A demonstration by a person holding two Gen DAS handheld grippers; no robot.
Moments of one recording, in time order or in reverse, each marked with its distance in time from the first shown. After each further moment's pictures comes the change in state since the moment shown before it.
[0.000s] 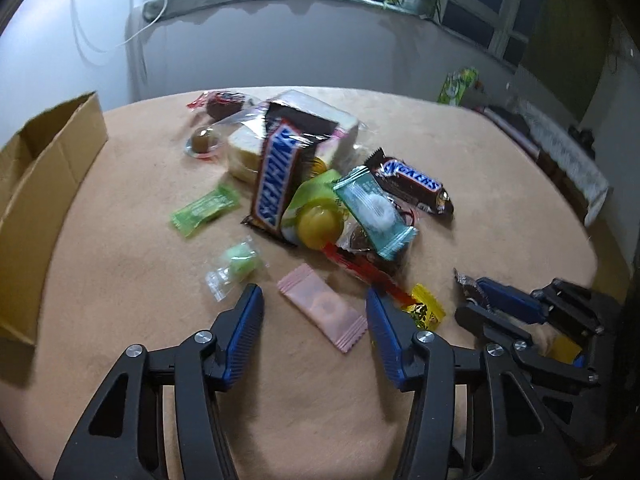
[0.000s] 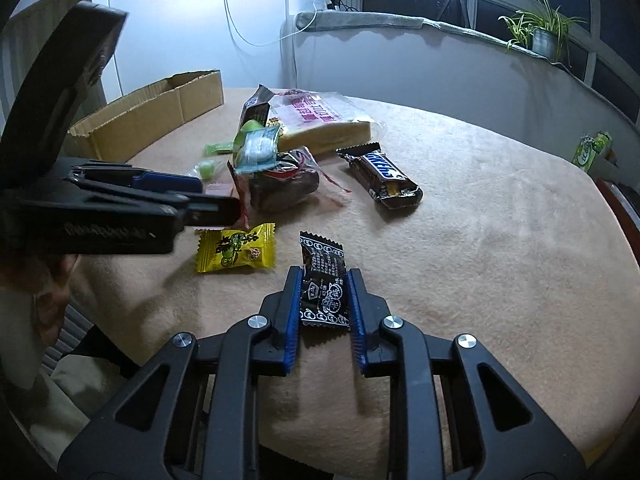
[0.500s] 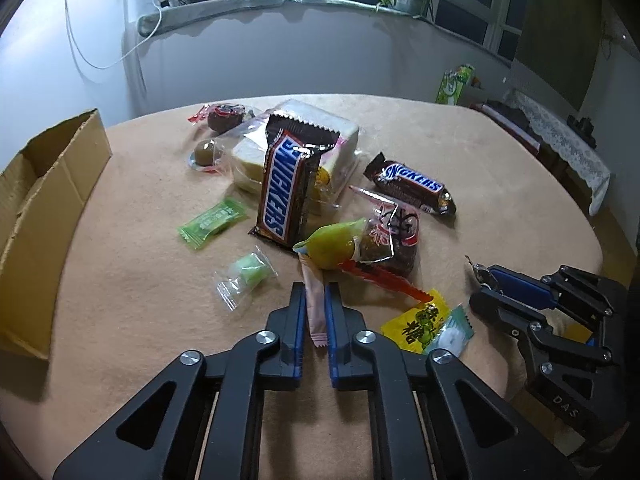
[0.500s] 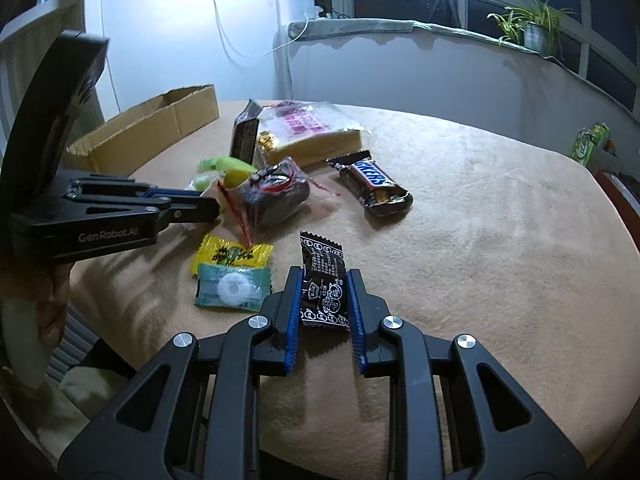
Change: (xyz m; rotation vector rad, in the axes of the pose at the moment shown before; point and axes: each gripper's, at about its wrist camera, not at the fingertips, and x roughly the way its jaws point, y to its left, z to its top) left arm -0.008 0.004 0.001 0.028 -0.031 0.003; right arm -0.005 -0.011 0.003 0.061 -0.033 0.009
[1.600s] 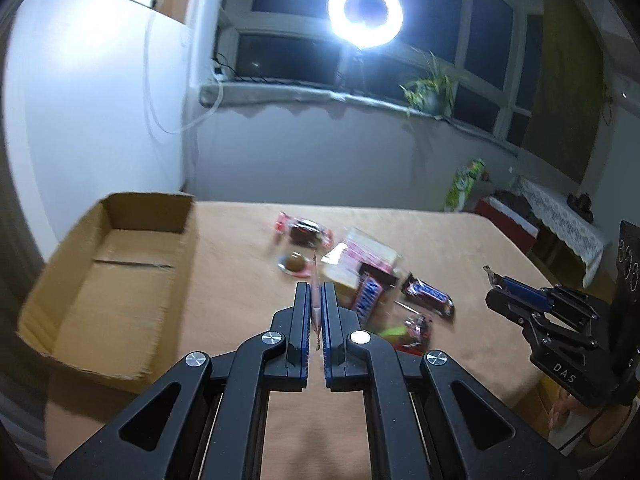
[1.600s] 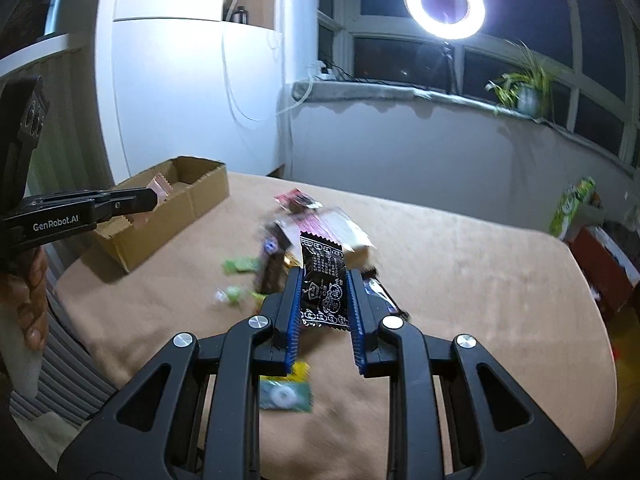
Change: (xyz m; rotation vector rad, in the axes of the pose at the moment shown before) left arm -0.103 0.068 0.025 -0.107 -0.289 0.035; right arm -0.039 0.051 0.084 -0.074 -0.158 -0.039
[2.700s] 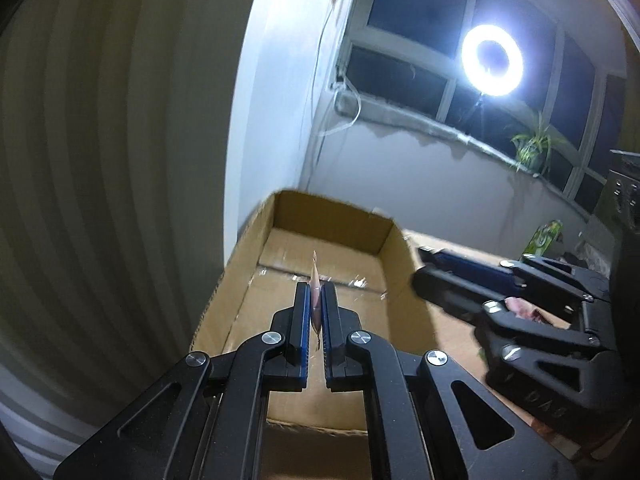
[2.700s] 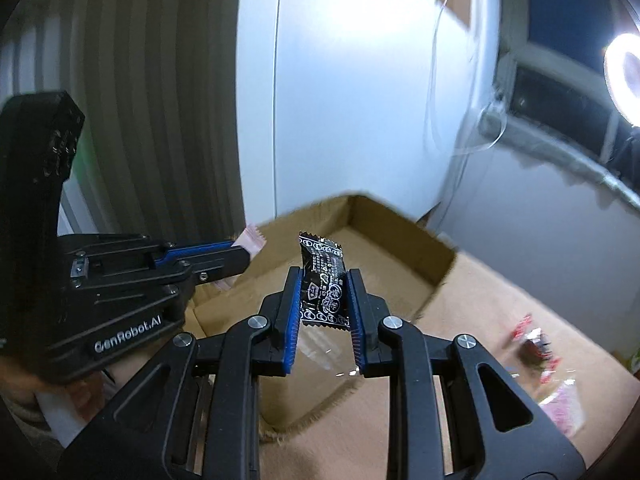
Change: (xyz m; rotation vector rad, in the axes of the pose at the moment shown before) left arm -0.011 0.187 -0.011 -0.209 -0.045 0.197; right arm 0.165 0.237 0.092 -0.295 0.094 0.358
